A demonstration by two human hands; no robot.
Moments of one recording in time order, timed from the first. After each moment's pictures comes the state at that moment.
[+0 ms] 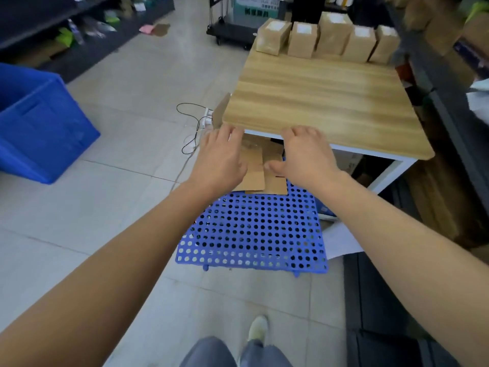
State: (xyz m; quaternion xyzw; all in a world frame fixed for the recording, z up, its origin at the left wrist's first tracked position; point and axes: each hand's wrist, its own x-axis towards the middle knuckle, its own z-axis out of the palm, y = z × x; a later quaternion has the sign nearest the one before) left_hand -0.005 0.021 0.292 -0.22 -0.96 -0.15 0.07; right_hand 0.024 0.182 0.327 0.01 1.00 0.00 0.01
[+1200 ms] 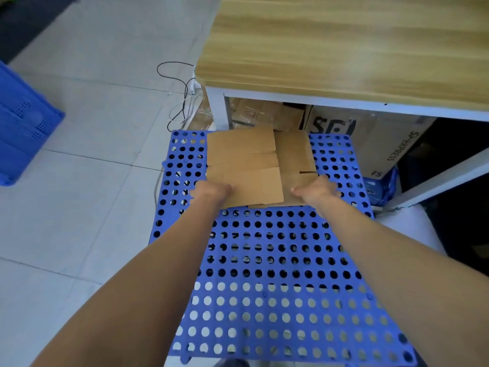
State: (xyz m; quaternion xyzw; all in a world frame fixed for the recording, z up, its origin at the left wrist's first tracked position) left_hand -0.234 0.071 -0.055 0.34 -0.81 -0.42 -0.25; right_hand -0.188 0.280 -0.045 0.40 0.83 -0.30 0.24
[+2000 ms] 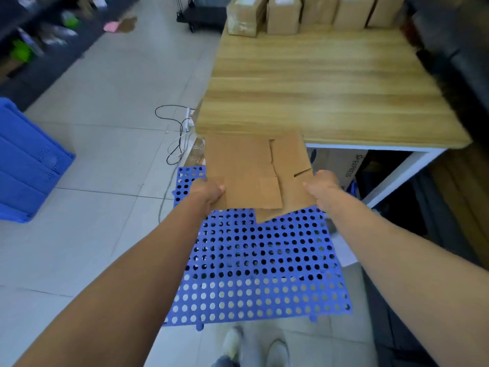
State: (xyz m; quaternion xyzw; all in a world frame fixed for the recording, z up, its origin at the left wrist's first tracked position) left_hand -0.188 0.082 0.129 0.25 -0.76 -0.54 -0.25; right_hand -0.123 0.304 0.144 0.44 0.77 -0.46 0.09
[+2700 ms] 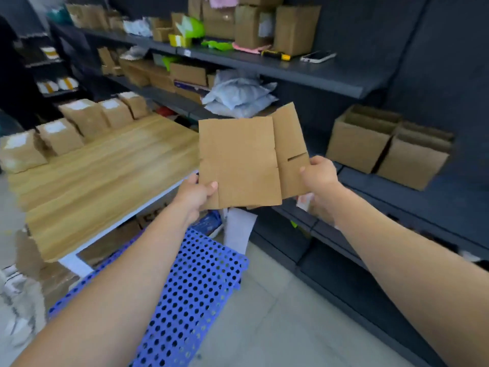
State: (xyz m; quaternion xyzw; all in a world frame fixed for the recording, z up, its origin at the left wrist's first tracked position) left_hand 0.012 0.201 0.317 -0.26 -0.69 -0.52 -0.43; right_hand 0.246 0.286 0.360 0.63 0.56 -0.42 -0.33
